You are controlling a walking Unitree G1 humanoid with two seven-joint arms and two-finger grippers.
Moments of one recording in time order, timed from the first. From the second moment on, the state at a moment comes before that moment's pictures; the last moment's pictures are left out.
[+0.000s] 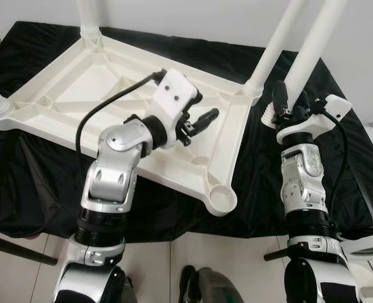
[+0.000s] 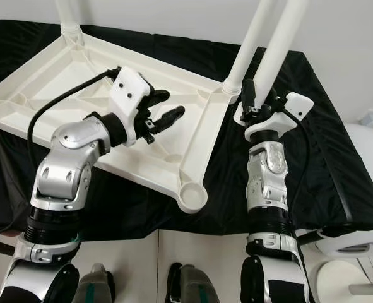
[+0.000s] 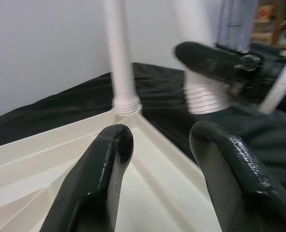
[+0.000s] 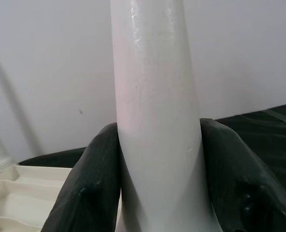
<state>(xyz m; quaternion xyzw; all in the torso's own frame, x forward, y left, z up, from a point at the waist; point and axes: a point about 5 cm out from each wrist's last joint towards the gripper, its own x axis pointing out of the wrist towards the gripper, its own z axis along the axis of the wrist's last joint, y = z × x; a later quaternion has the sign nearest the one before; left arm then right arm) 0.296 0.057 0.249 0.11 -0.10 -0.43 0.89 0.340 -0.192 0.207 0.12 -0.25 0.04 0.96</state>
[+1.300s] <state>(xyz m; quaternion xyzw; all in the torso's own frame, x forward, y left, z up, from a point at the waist) 0.338 0.071 0.283 -0.15 -0.04 -0.45 0.88 0.333 -0.144 0.196 0.06 -0.22 0.33 0.92</state>
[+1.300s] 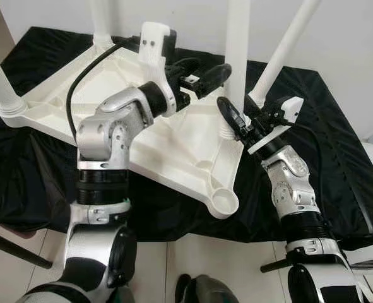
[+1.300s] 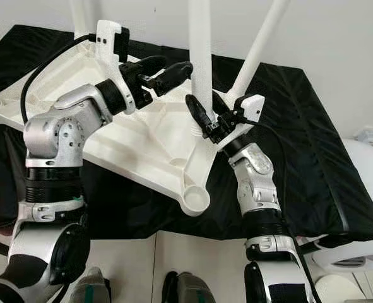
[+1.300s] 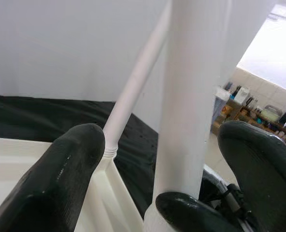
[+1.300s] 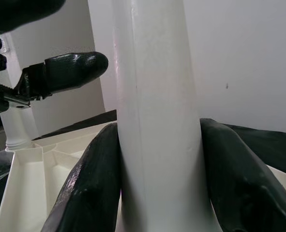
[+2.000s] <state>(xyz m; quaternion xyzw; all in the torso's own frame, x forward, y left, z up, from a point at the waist) 0.342 0.059 0.301 -0.17 -0.04 -0.49 0.85 0.323 -0.135 0.175 0.04 -0.17 0.39 0.90</state>
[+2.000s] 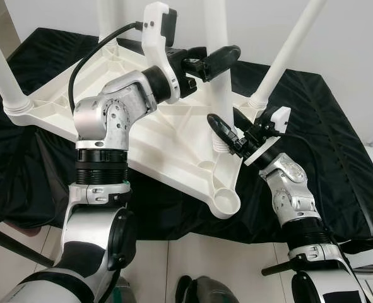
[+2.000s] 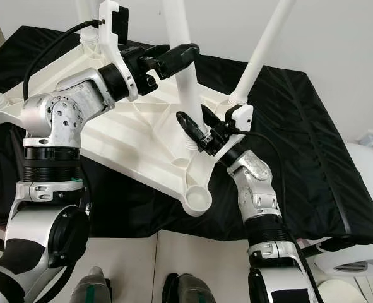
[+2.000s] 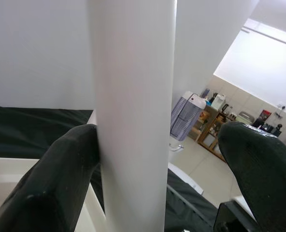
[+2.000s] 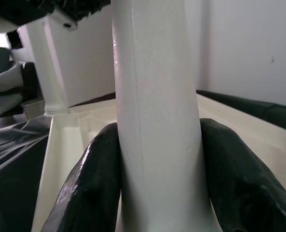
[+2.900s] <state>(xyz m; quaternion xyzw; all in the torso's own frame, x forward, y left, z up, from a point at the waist) 0.348 0.061 0.301 -0.16 -0.03 -0.47 0.87 0.319 -0.131 0.177 0.02 -0.16 0.41 0.90</state>
